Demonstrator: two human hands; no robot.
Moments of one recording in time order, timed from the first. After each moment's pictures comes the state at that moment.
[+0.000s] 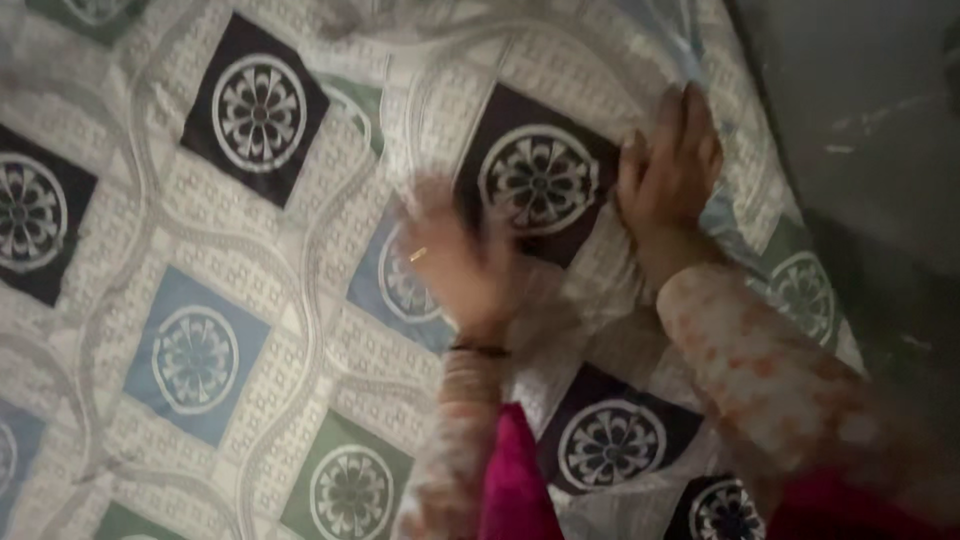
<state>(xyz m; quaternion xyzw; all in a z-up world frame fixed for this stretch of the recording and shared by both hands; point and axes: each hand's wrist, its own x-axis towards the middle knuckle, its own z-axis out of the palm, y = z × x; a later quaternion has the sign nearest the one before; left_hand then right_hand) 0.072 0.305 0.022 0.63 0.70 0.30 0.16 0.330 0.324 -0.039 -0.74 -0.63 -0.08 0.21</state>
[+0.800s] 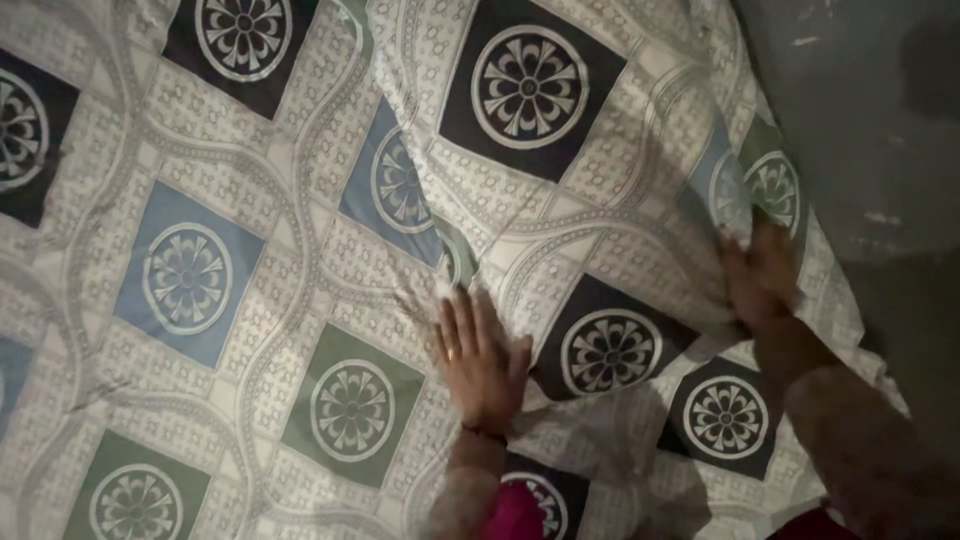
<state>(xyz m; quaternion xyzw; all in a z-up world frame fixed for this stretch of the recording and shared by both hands) -0.002 0.061 0.006 0.73 0.64 0.10 0.22 0.387 0.060 0.009 -0.82 -0.50 0.19 0.18</state>
